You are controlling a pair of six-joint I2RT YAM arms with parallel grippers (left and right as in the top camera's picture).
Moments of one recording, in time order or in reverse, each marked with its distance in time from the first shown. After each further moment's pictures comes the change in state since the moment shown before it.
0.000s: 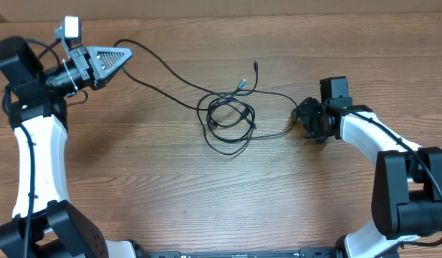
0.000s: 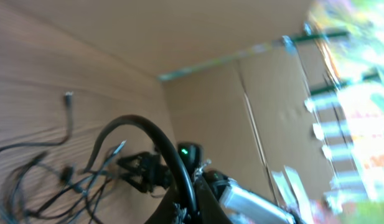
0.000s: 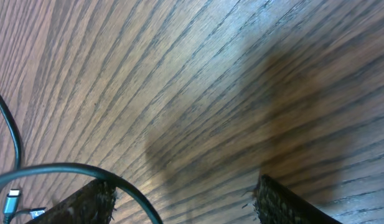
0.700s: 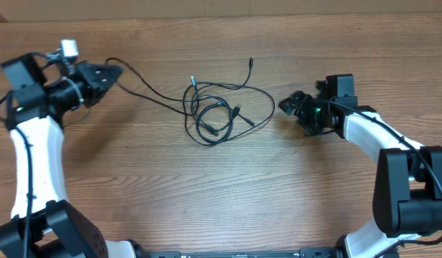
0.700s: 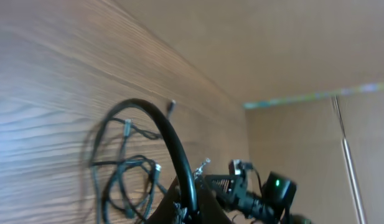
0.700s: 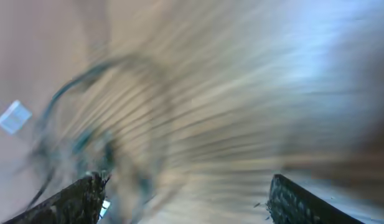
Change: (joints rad) left arm -0.022 0.000 -0.003 -0.315 -0.370 0.327; right arm -0.020 0.007 -0.005 0.159 -0.434 -0.301
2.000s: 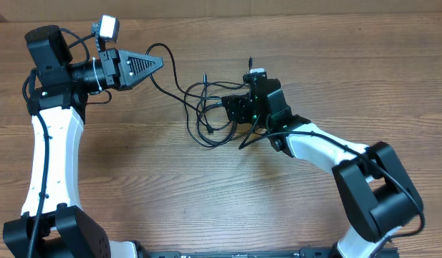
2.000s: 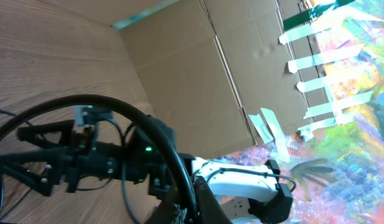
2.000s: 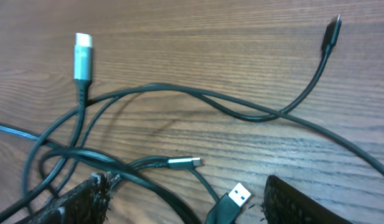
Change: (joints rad) left arm -0.146 0.000 0.078 0.159 0.527 -0.154; right arm 0.440 0.071 -0.002 0.468 0.474 -0.206
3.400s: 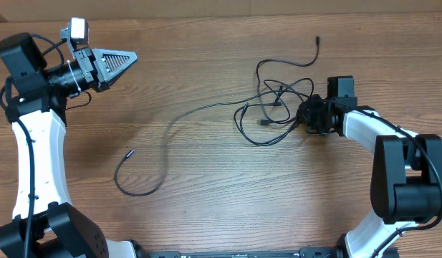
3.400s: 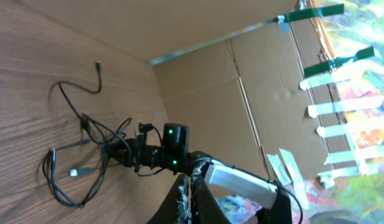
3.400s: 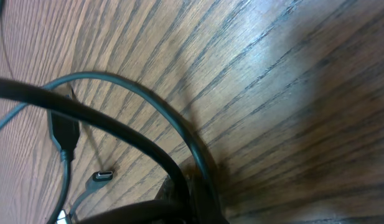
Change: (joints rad) left arm 0.125 0.007 0.005 -0.042 -0.095 -0.015; right arm -0.475 0.017 0.009 -0.458 -0.175 0.499
